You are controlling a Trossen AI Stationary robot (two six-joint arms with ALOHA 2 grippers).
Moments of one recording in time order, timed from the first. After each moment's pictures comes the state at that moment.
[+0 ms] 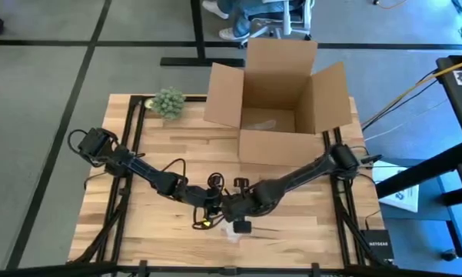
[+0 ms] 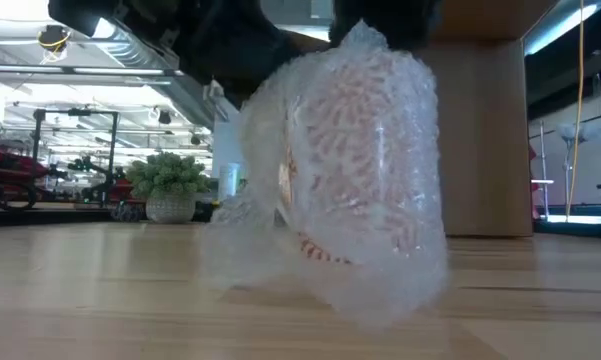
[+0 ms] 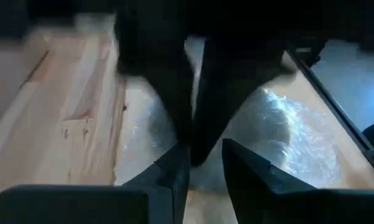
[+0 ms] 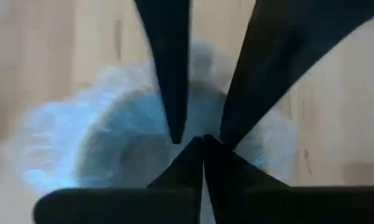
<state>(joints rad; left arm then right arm) -0.40 1.72 0.88 0.35 -0.25 -0.14 0.40 2.07 1.65 -0.79 0.15 0.36</state>
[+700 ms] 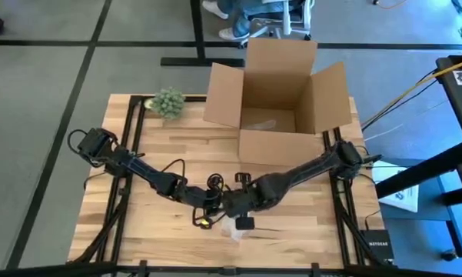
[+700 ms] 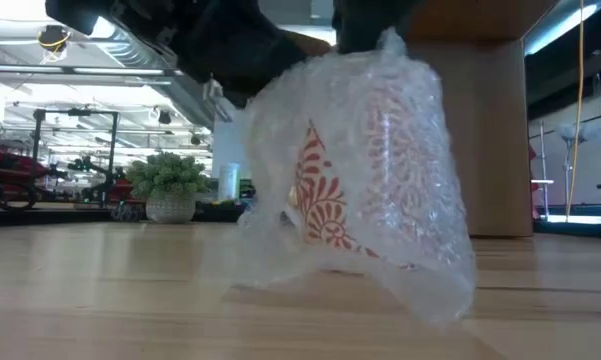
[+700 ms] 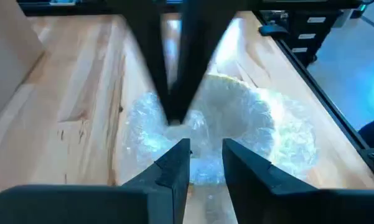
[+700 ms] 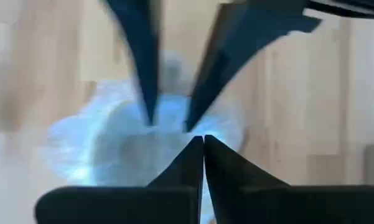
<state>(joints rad) -0.41 1.72 0.88 0.35 -0.25 -0.14 0.38 2.01 1.73 -0.94 0.17 0.31</state>
